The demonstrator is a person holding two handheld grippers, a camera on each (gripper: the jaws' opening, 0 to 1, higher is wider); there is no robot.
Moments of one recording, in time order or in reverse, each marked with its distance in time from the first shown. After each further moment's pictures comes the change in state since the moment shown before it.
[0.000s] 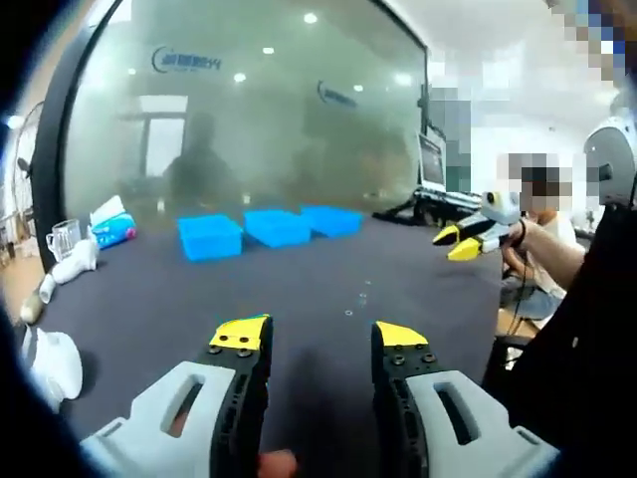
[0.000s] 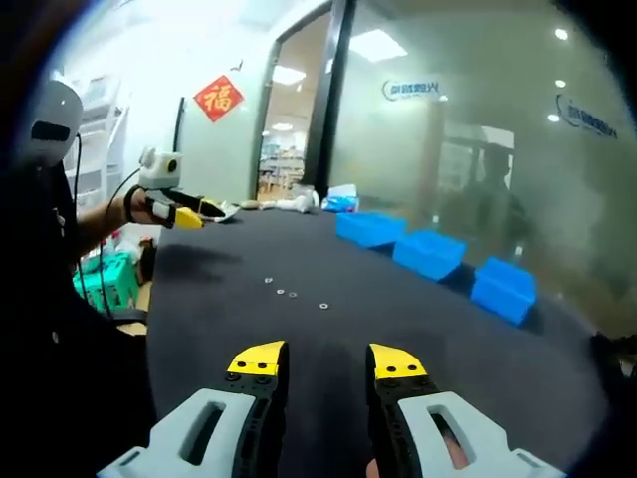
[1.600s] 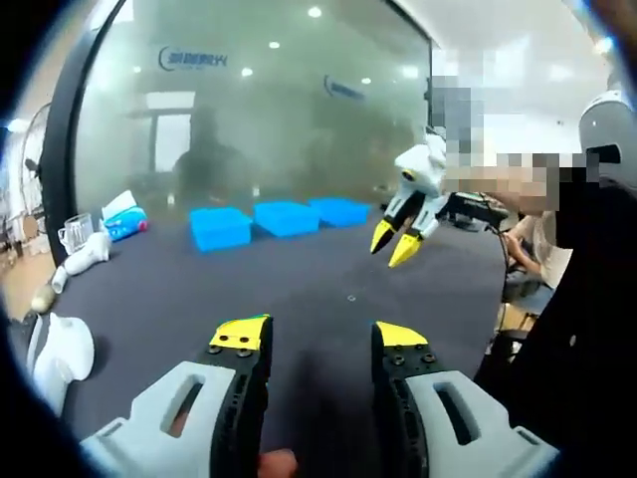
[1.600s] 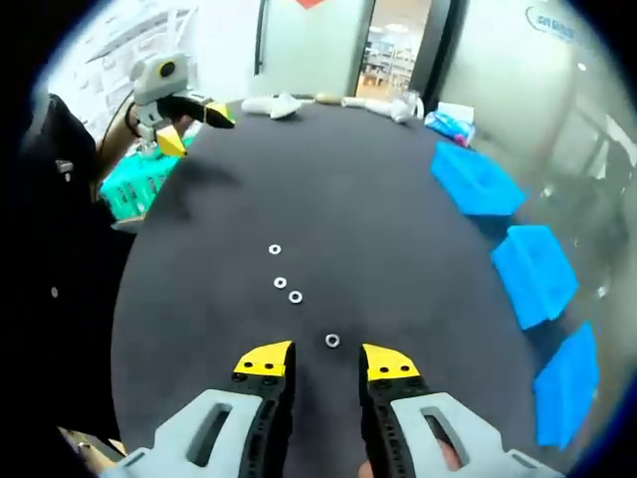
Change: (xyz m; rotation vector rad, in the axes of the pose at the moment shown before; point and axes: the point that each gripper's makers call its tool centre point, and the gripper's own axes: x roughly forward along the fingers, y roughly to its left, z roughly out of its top) left arm -0.020 -0.002 -0.007 -0.010 0.029 0.047; right arm 0.121 0.015 0.004 -0.300 0.481 0.399
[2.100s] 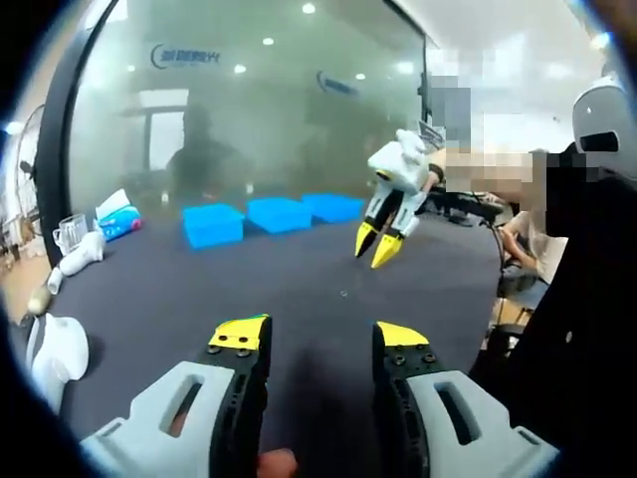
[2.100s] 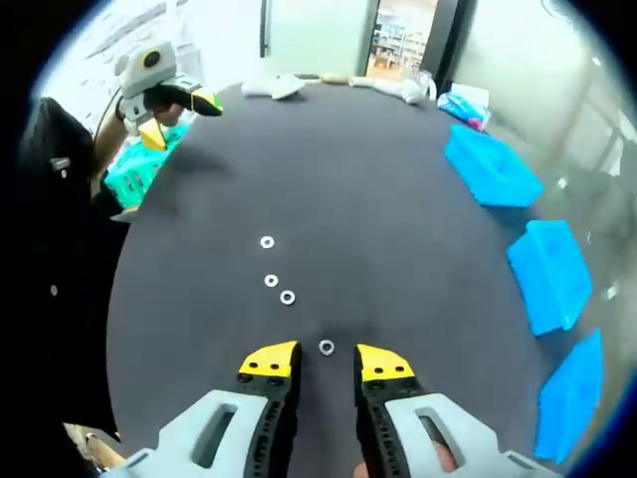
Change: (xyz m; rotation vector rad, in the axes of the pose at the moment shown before) left arm 0.003 -0.008 -0.003 0.008 0.014 -0.022; right arm 0.016 -0.004 -0.005 -0.008 0.083 0.050
